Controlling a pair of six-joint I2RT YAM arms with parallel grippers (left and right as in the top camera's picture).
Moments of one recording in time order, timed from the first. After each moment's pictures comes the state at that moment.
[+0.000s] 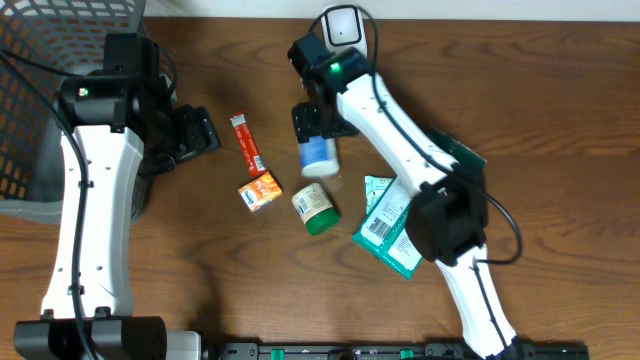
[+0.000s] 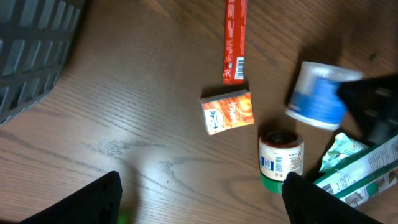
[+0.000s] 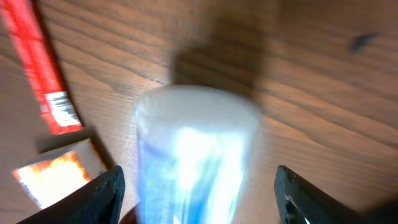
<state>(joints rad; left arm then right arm) 0.03 1.58 1.66 -1.41 0.12 -0.38 0.59 2.39 2.31 -1.29 -0.04 0.41</state>
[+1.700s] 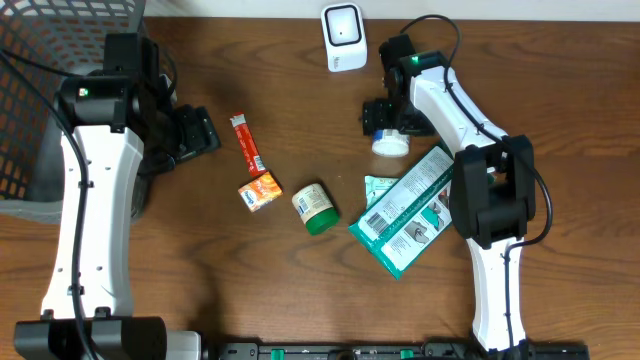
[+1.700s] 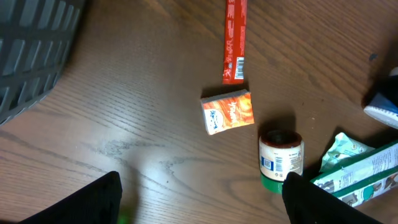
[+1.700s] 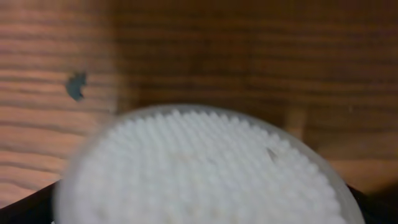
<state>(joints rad) 0.03 1.58 1.66 -1.41 0.12 -0.38 0.29 2.37 1.98 -1.06 -0.02 0.32</state>
